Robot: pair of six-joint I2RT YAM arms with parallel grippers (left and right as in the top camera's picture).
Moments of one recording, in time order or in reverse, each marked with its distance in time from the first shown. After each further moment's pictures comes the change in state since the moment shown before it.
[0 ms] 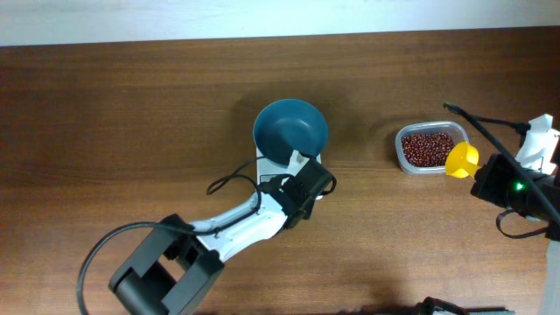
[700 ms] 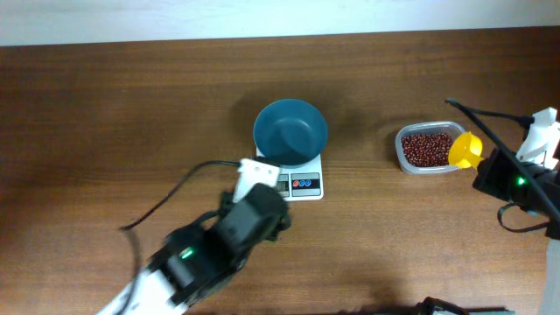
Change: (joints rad) left arm -0.052 -0.763 -0.019 -0.371 -0.132 -0.028; right arm 0.000 0.010 0.000 0.059 0.000 0.000
